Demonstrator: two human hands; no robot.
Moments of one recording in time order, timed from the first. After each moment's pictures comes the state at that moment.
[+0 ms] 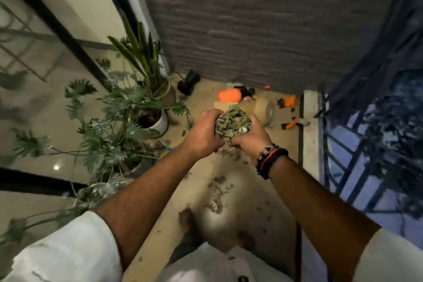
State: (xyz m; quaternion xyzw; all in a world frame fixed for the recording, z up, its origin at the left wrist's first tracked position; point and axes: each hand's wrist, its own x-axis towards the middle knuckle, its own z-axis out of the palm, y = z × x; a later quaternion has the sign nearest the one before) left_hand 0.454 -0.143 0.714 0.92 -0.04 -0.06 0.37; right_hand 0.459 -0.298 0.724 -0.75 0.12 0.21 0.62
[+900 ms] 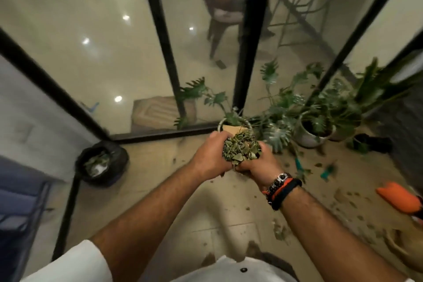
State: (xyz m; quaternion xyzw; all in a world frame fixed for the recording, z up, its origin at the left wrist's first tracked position) left_hand -0.054 -0.020 0.769 0.79 0.47 0.15 0.36; right_hand 0.091 -0.075 0.749 -0.63 -0.27 0.56 0.46
